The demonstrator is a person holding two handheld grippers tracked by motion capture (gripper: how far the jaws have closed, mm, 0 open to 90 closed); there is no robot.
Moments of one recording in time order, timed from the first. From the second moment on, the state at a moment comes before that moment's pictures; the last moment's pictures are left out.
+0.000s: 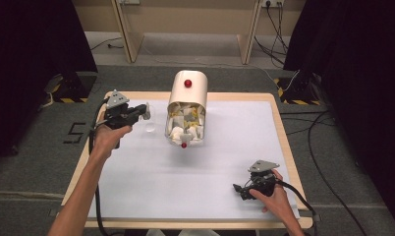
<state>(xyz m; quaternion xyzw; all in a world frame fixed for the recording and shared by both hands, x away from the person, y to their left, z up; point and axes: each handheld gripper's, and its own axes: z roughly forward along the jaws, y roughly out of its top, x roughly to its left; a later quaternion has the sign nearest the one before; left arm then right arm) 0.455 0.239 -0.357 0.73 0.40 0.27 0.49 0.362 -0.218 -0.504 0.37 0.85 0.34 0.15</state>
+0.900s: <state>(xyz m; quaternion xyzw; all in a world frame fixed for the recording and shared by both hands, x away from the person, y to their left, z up) 0.505 0.246 -0.392 0.71 0.44 0.28 0.47 0.362 -0.218 -0.504 0.37 0.85 0.34 0.16</state>
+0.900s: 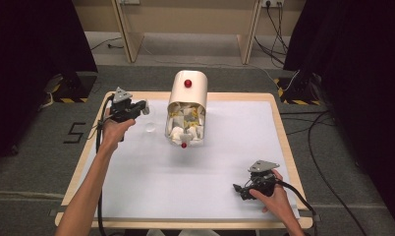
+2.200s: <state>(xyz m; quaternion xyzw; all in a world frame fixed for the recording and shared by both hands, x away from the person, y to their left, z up) 0.529 0.240 -0.427 0.73 0.46 0.28 0.43 0.362 -0.218 -0.504 0.37 0.85 0.34 0.16</state>
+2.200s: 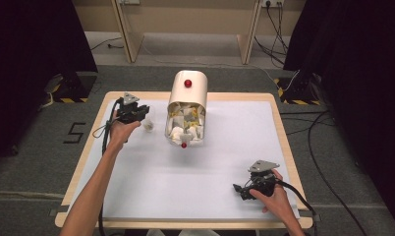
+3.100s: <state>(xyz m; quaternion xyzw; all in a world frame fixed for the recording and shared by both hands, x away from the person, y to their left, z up) 0.510 0.240 -0.411 0.73 0.48 0.22 0.44 0.362 -0.218 -0.504 0.37 0.85 0.34 0.16</state>
